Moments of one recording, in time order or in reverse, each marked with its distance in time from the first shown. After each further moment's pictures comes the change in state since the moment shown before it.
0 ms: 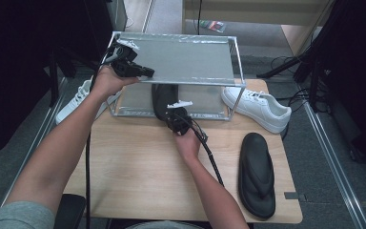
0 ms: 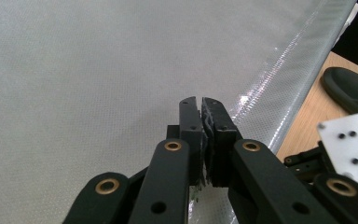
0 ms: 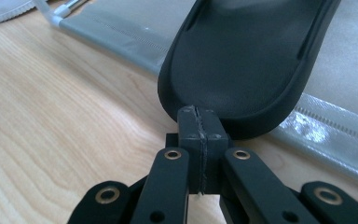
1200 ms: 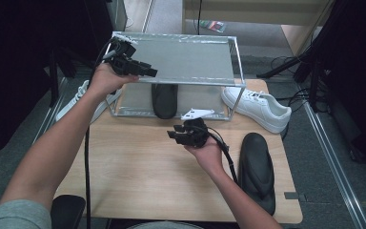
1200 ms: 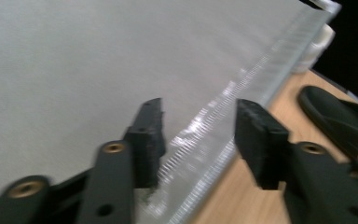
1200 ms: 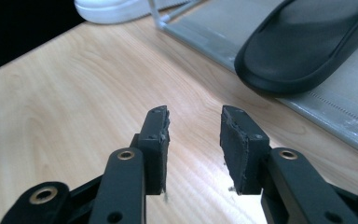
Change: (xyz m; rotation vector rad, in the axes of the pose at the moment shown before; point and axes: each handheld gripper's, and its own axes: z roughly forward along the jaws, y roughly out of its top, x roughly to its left) left arm -0.022 0.013 -0.025 -0.008 -0.007 -0.044; right arm -0.003 -0.021 -0.097 -0.060 0.273 -0.140
